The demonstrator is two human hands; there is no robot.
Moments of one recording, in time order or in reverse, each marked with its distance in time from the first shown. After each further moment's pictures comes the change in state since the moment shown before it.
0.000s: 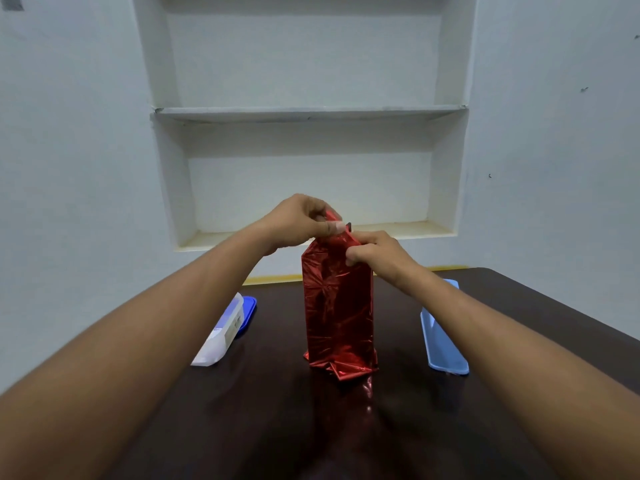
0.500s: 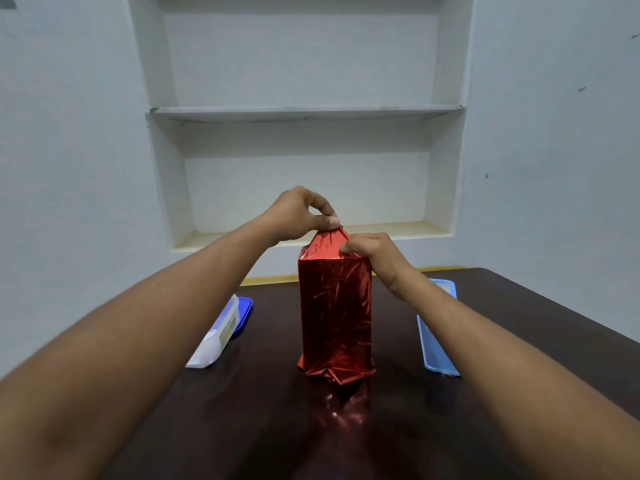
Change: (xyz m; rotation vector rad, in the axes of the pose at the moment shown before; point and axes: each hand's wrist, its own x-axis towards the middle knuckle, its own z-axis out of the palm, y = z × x) left_hand 0.022 0.001 0.004 0.125 0.091 0.042; right_hand 0.008 0.015 0.002 0.326 0.002 -0.043
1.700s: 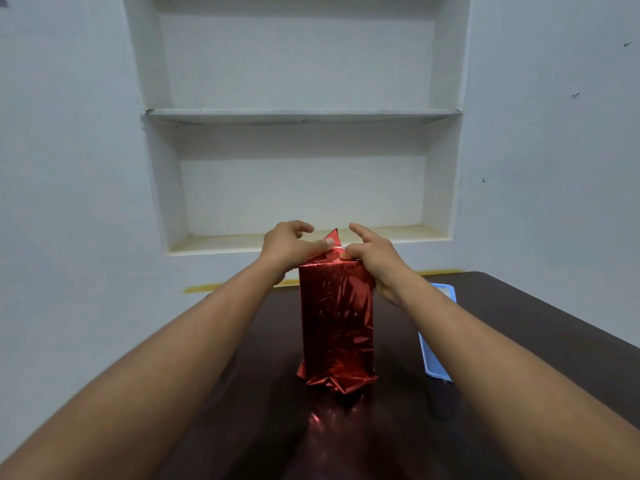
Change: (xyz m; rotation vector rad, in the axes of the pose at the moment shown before) left_hand -0.012 -0.037 0.039 -0.243 0.249 -0.346; right_hand 0.019 0.009 0.009 0.219 0.139 0.190
